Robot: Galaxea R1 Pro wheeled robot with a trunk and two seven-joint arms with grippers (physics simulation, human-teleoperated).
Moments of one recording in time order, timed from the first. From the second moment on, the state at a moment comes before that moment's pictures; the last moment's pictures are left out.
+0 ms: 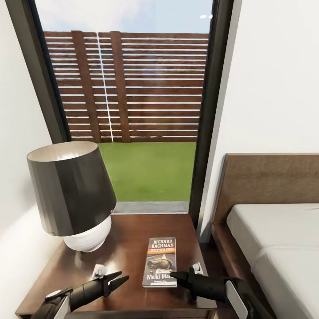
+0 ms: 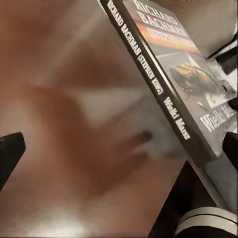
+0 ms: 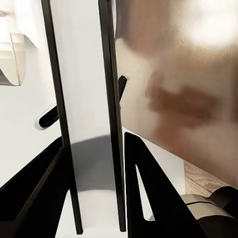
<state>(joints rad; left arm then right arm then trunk) -0.39 0.12 0.21 -0.55 0.11 0.16 -1.22 -0.38 -0.01 -0.05 -0.71 -0.48 0.97 0.93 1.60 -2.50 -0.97</state>
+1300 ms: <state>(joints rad) -0.39 0.12 0.21 -0.55 0.11 0.17 -1.38 -0.38 -0.01 -0.05 -0.71 -0.47 0.97 0.93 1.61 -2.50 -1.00</state>
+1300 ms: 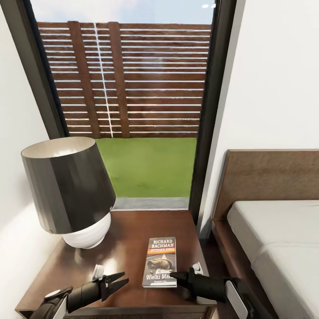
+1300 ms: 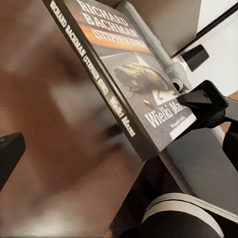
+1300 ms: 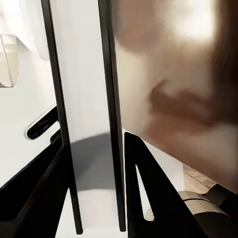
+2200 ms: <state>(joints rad) -0.39 0.12 0.21 -0.55 0.11 0.17 -1.38 -0.38 -0.01 -0.05 -0.71 -0.48 0.97 0.93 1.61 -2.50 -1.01</state>
